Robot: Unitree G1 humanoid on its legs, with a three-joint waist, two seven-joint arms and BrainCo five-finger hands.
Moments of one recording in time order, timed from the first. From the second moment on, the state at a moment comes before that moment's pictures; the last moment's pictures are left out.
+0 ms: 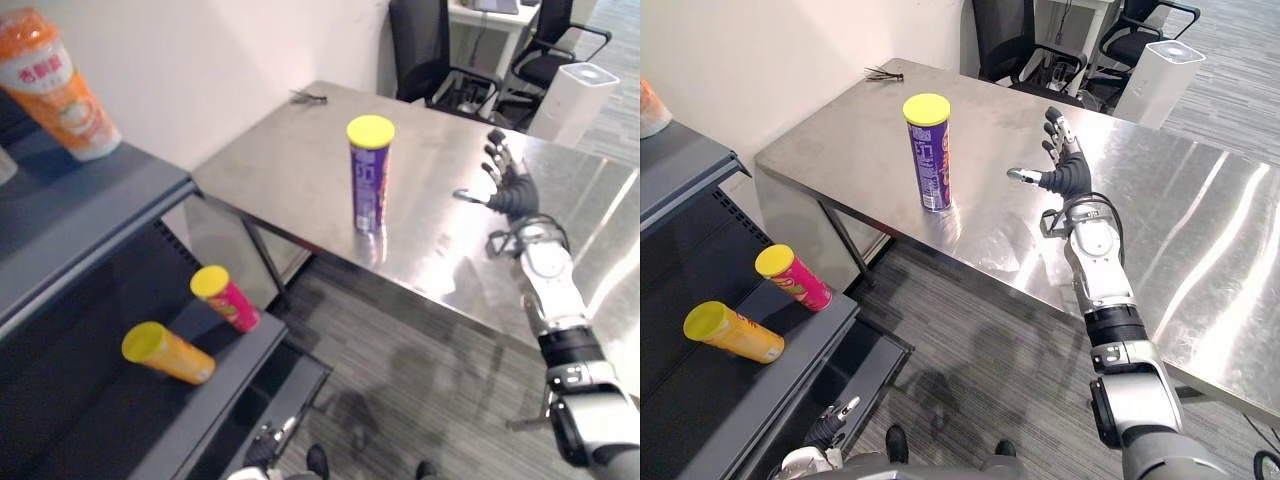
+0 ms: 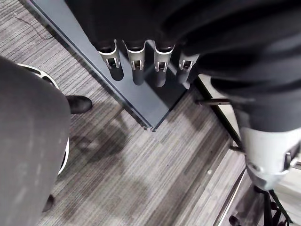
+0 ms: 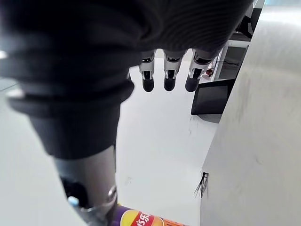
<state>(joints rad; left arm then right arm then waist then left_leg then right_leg) 0.10 0.08 0.11 1.02 -0.18 -0.16 -0.04 -0.64 -0.43 0.05 0.42 0.25 -0.21 0.03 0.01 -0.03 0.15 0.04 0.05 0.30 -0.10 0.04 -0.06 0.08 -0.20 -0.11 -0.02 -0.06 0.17</state>
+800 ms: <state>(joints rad) 0.08 0.08 0.09 1.01 -0.18 -0.16 -0.02 -0.79 -0.33 0.21 0.52 0.28 -0.17 0.05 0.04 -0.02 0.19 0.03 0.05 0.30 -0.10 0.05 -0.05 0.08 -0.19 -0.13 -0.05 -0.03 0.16</state>
